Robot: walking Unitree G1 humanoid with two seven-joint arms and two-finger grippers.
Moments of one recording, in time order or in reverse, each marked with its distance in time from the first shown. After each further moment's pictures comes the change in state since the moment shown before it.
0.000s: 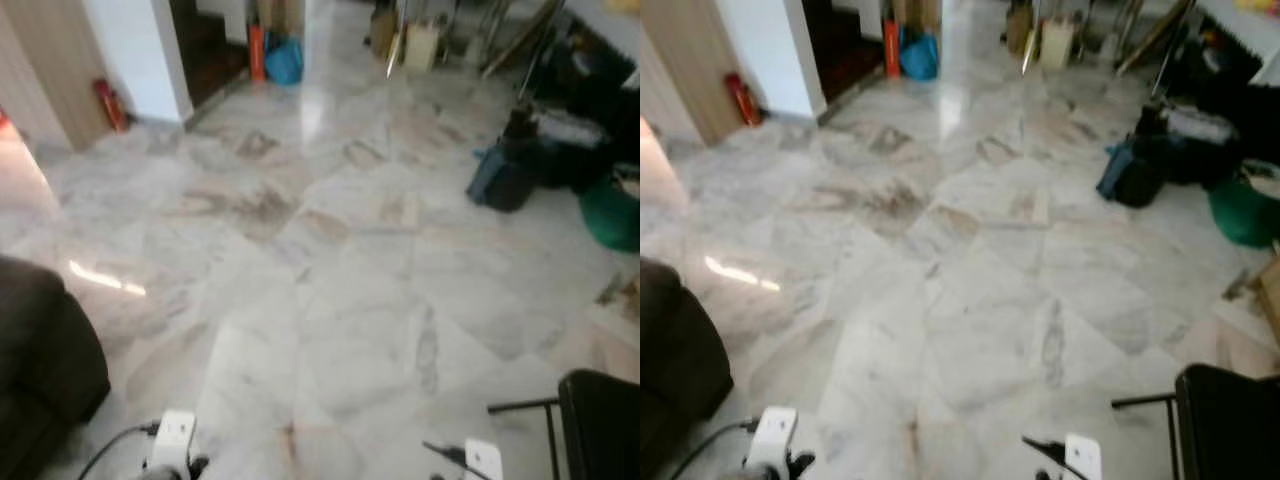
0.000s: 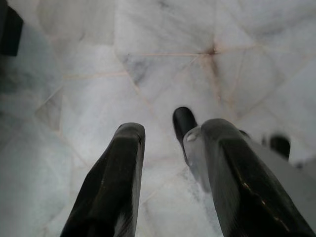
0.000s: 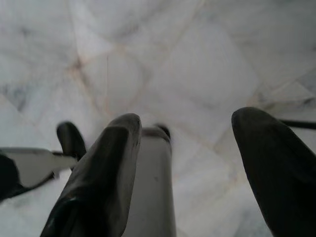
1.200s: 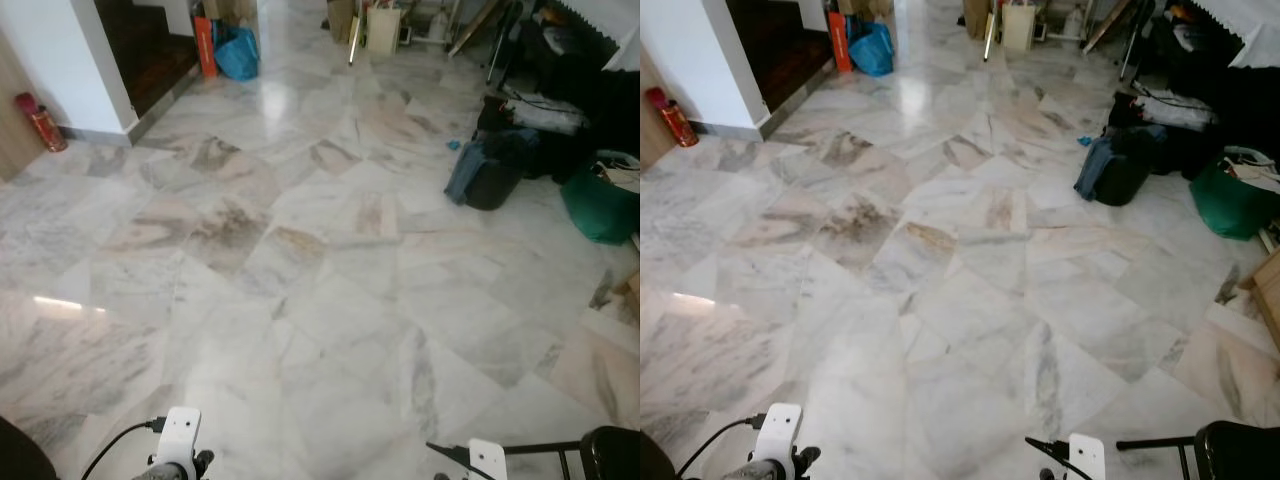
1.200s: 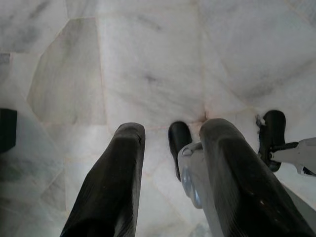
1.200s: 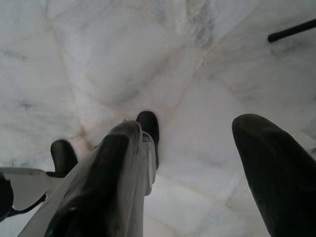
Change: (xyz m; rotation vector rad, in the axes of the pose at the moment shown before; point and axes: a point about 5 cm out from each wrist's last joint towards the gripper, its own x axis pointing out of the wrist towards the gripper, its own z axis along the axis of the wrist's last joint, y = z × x) left arm 0.001 -0.005 0.001 -0.001 -0.003 0.001; right arm -0.001 -0.006 0.001 -0.019 -0.012 -0.003
